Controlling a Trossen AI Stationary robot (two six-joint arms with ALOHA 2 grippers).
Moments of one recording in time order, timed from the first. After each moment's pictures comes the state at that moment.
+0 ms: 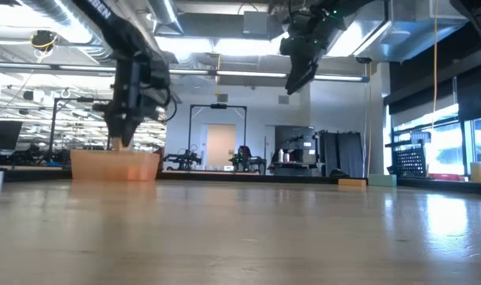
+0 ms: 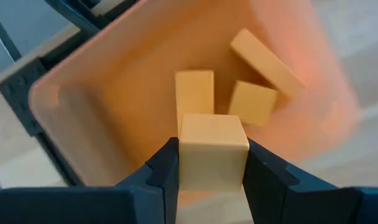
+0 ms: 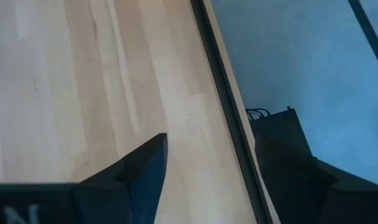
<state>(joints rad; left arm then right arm) 0.98 1.59 1.16 -0.94 -0.18 -0.14 -0.78 1.86 1.95 -1.11 -0.26 -0.45</state>
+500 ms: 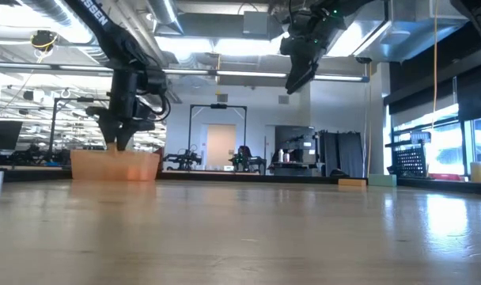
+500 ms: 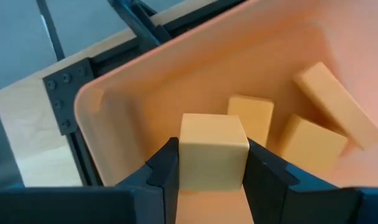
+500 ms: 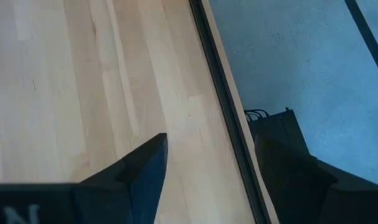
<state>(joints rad) 1.01 1.59 1.06 -0.78 -0.33 -0.22 -0.78 1.86 1.95 -1.11 -0.26 -0.45</state>
